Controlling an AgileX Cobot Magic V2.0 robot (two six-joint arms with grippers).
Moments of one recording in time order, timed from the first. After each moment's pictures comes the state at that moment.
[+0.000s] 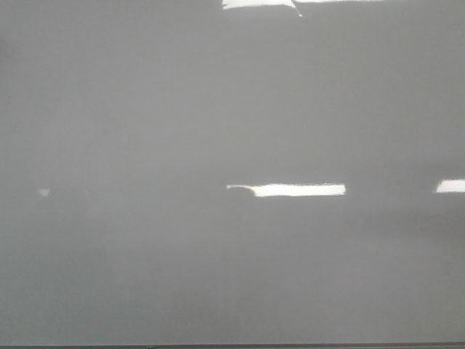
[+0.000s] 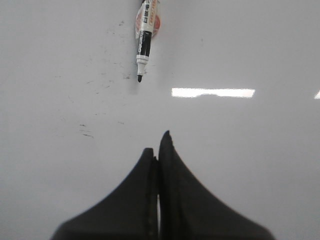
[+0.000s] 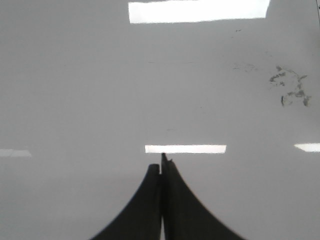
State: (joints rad) left arm 0.00 0.00 0.01 -0.08 0.27 0.05; right arm -0.01 -0.01 0.03 0.00 -0.01 0.05
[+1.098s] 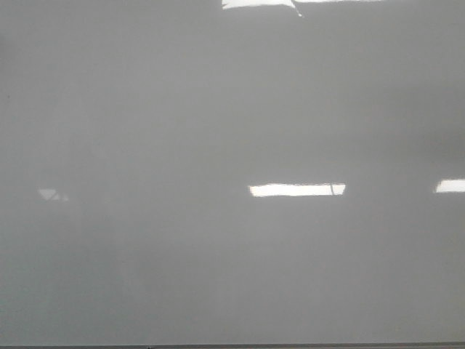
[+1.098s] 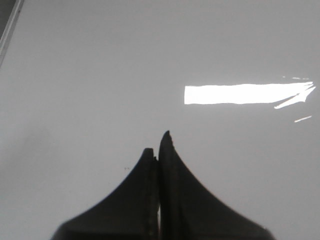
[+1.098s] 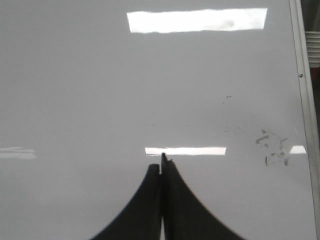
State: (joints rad) left arm 0.00 0.04 -0.34 -0.07 0.07 0.05; right arm -0.01 0.13 -0.46 0.00 0.35 0.05
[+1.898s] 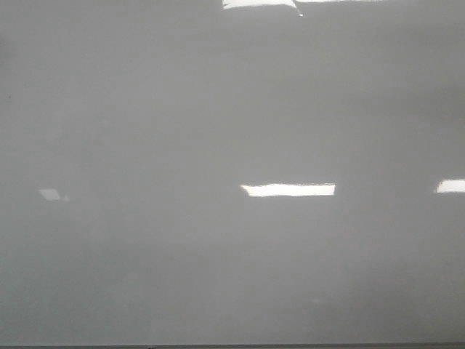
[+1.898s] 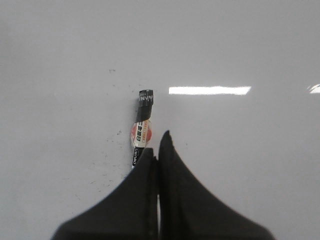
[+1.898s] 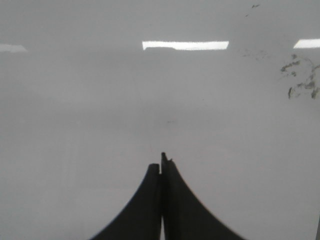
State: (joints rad) left arm 0.00 0.48 -0.66 -0.07 0.51 0.05; right arm -0.01 0.57 -0.66 0.00 0.54 0.05
